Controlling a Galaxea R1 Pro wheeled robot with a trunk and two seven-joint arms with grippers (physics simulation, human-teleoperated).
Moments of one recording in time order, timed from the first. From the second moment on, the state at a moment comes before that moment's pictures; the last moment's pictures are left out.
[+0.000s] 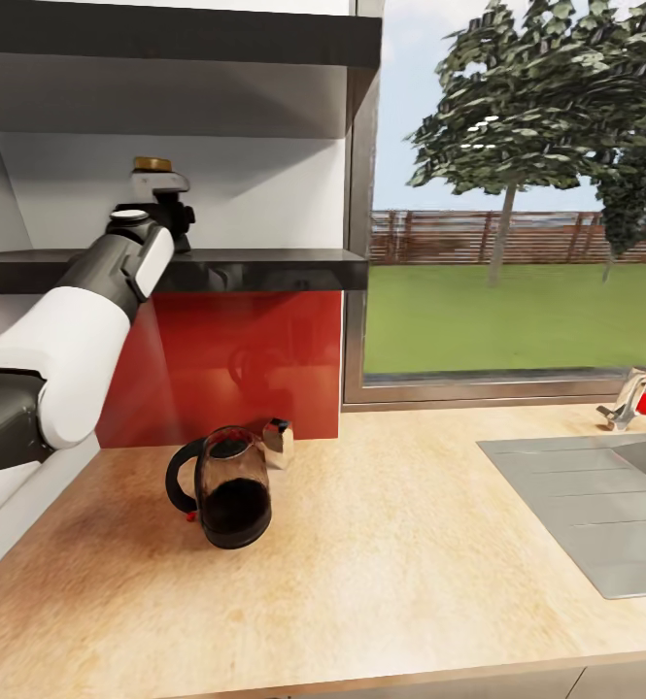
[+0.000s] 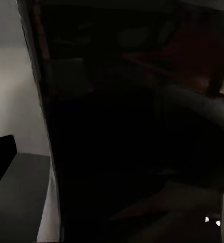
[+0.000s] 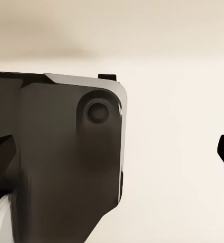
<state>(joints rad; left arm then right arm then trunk) -1.67 0.04 -0.07 -0.46 0.06 0.28 0.28 0.00 -0.05 0.01 -0.21 0.03 -0.03 0.03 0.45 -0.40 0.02</state>
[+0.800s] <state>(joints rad) -1.67 0.04 -0.07 -0.46 0.06 0.28 0.28 0.00 -0.05 0.01 -0.21 0.03 -0.03 0.03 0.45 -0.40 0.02</state>
